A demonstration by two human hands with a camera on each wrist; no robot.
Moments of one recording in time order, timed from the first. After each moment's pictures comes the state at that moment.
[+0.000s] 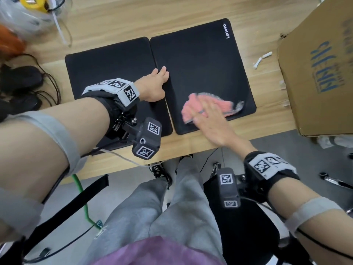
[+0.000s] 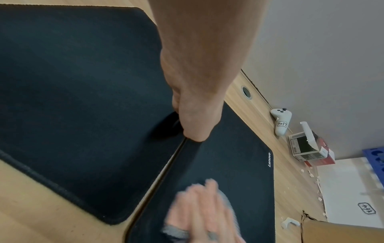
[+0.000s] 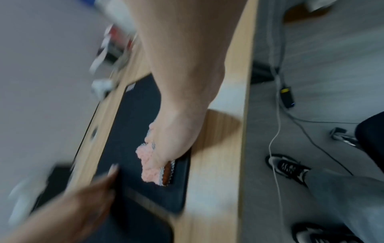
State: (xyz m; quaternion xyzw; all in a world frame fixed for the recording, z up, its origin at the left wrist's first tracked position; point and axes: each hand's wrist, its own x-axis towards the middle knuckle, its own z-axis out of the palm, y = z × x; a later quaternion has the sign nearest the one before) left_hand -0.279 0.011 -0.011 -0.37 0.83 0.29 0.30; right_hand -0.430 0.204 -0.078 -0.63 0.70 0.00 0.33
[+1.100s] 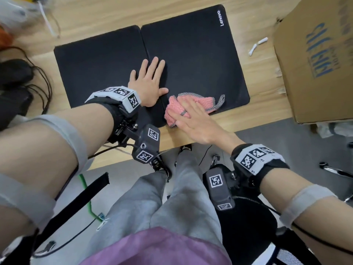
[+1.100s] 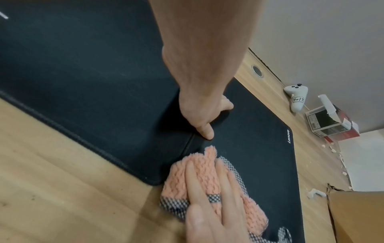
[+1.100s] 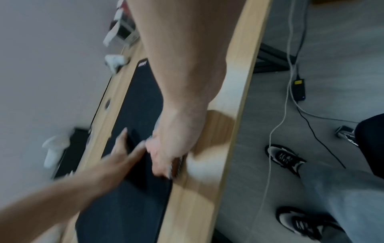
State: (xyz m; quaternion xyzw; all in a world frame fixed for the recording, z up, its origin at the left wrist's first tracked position) left_hand -0.270 0.040 -0.050 -0.40 0.86 0.17 0.27; right_hand -0.401 0.212 -0.065 -0.66 0.65 0.01 0.38
